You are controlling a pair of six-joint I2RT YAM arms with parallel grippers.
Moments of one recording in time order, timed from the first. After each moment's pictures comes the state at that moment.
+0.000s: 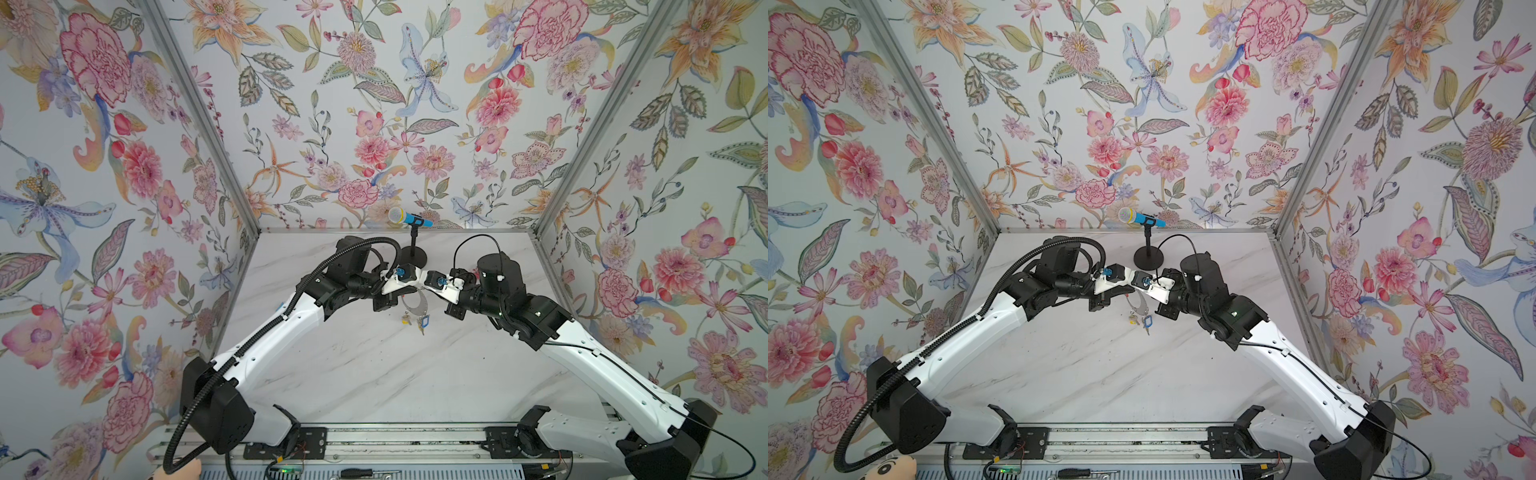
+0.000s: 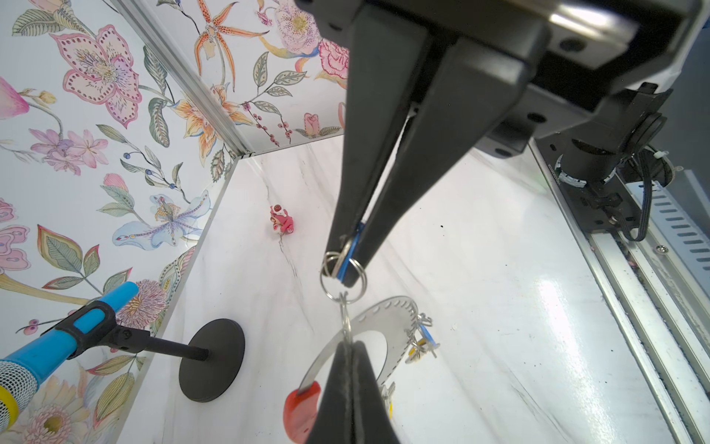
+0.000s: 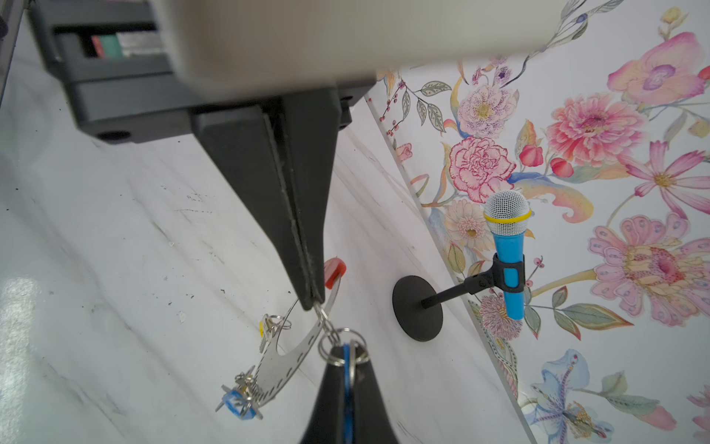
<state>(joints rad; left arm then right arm) -0.62 1.42 1.30 -0.46 0.66 0.75 0.68 1.16 1.16 -0.47 -0.21 -0.67</state>
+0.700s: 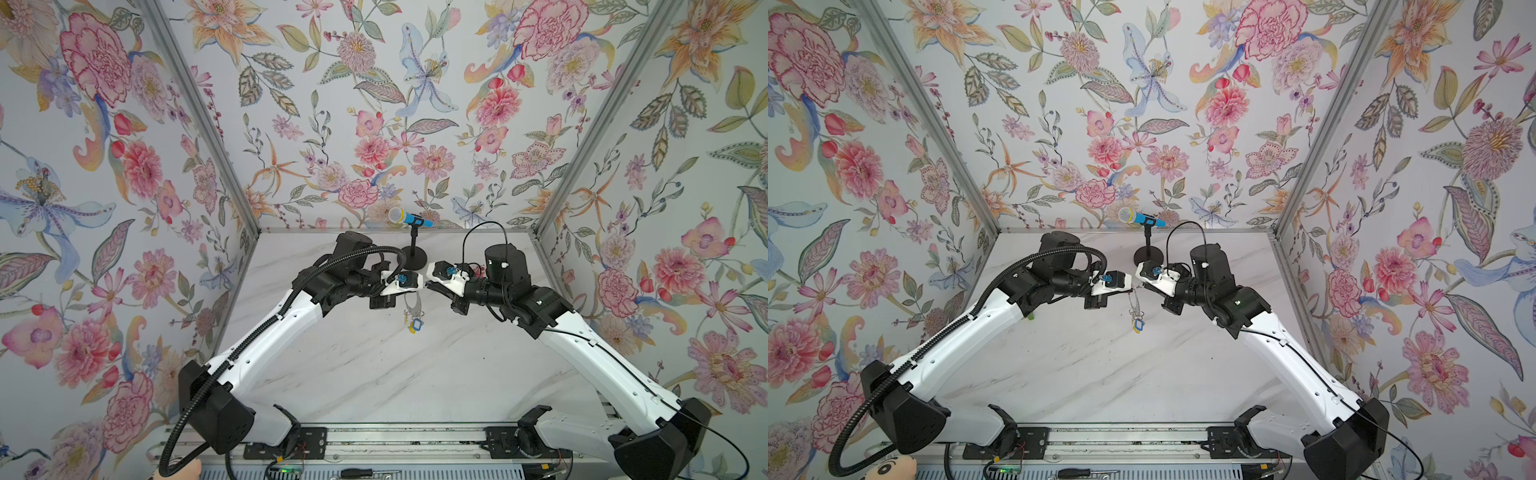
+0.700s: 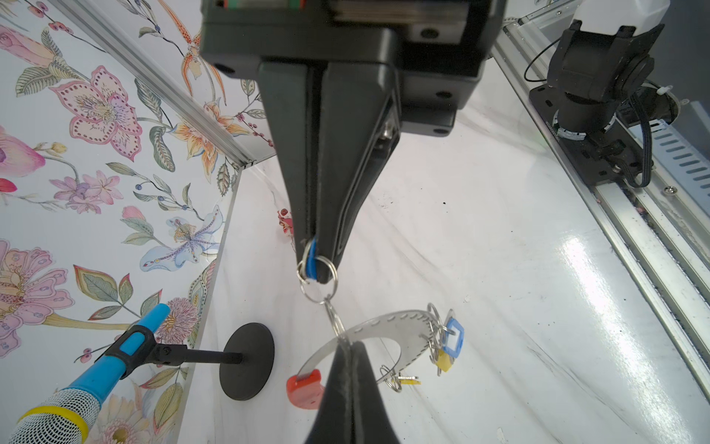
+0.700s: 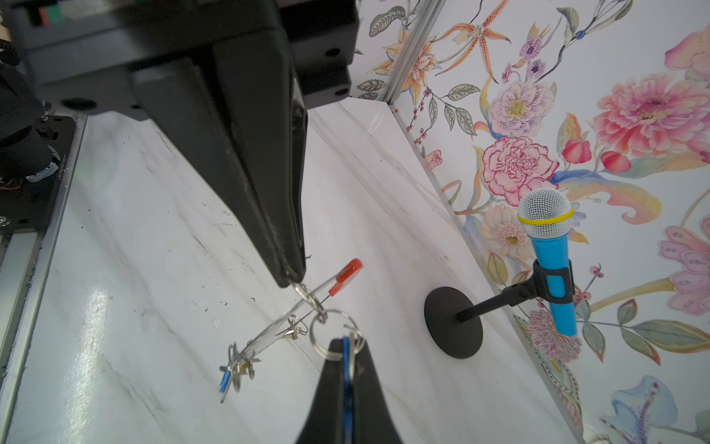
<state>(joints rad) -0.62 1.42 1.39 -0.60 0.63 0.94 0.56 1.20 1.18 -0.48 -0.47 -0.63</state>
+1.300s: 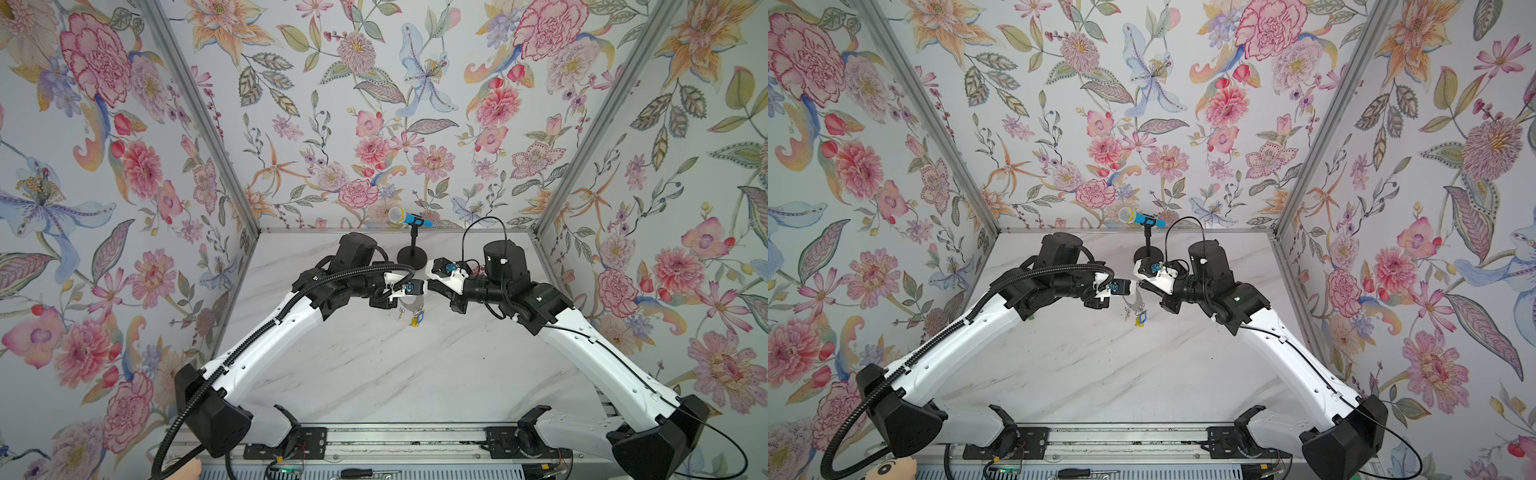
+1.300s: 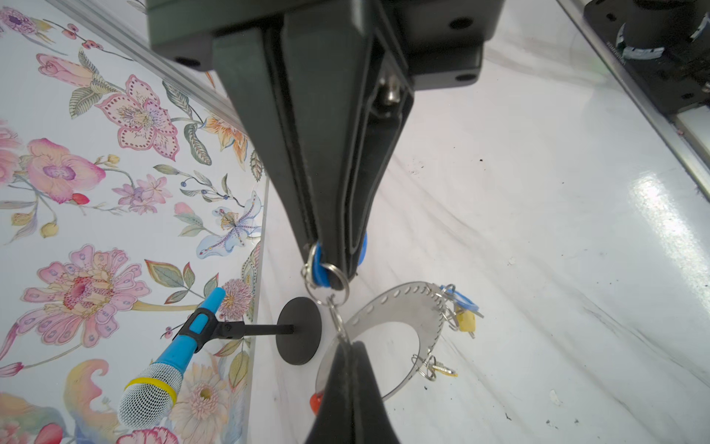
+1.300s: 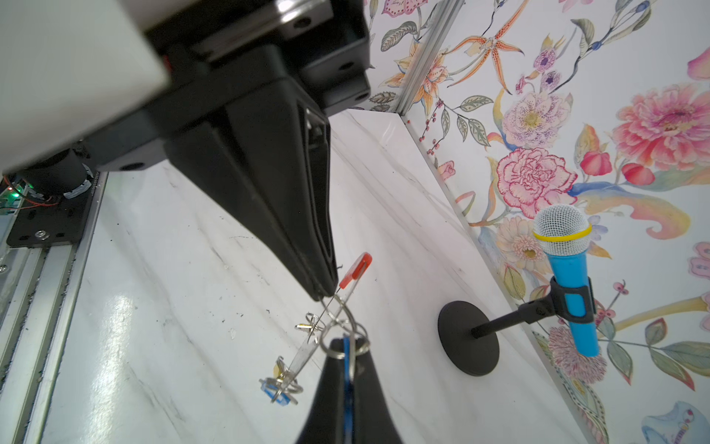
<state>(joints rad) -0.68 1.40 1.42 -0.62 0.42 1.06 0.59 1.22 1.23 -0.50 -0.50 -0.61</state>
